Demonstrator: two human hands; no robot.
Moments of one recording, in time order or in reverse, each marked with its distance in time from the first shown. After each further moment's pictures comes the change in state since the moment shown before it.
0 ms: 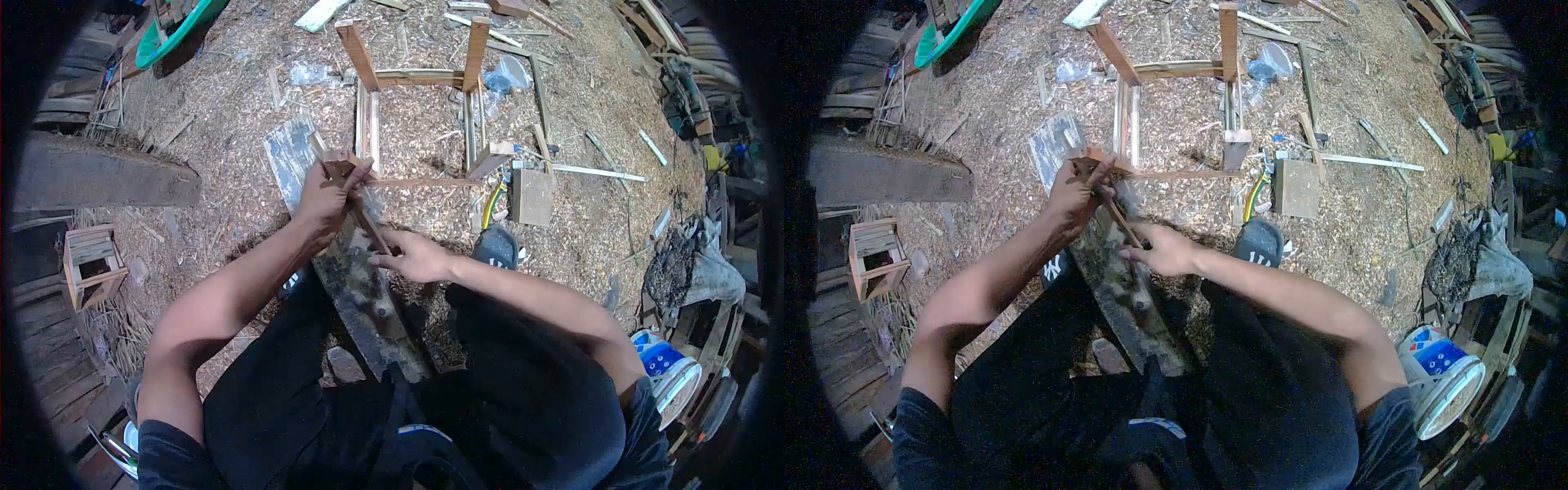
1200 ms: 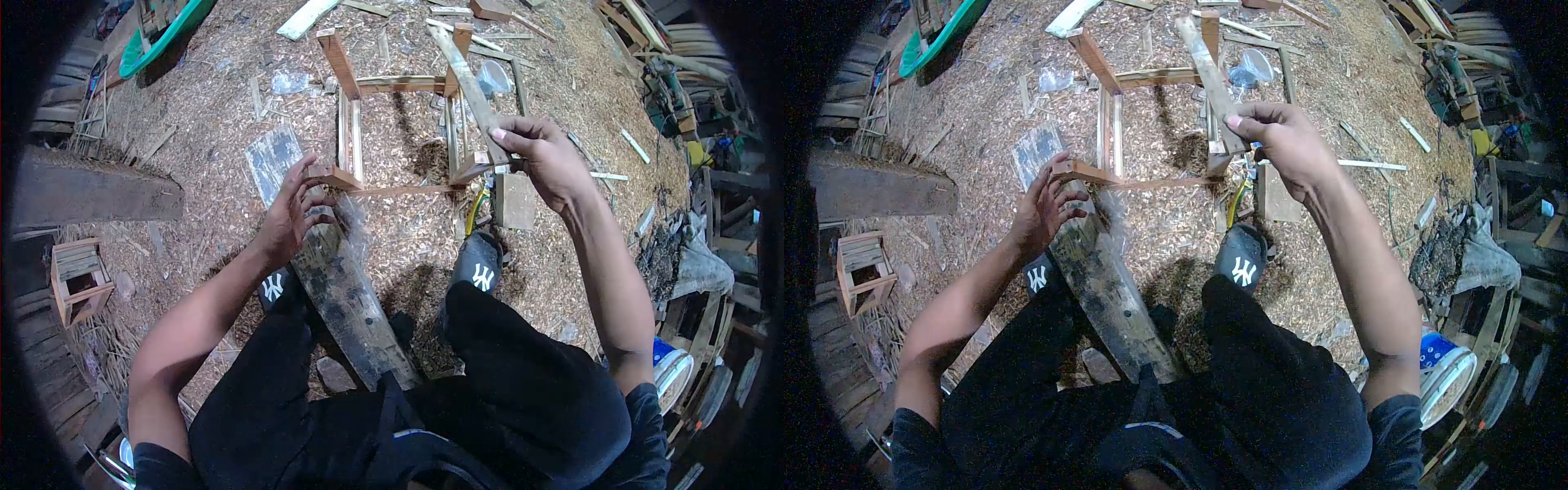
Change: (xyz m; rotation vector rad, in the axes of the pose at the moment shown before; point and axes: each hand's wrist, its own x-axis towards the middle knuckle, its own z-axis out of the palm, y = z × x) left_hand -0.007 0.009 -0.047 -0.066 -0.287 -0.057; right_hand -0.087 -0.077 -0.201 0.477 0.634 0.161
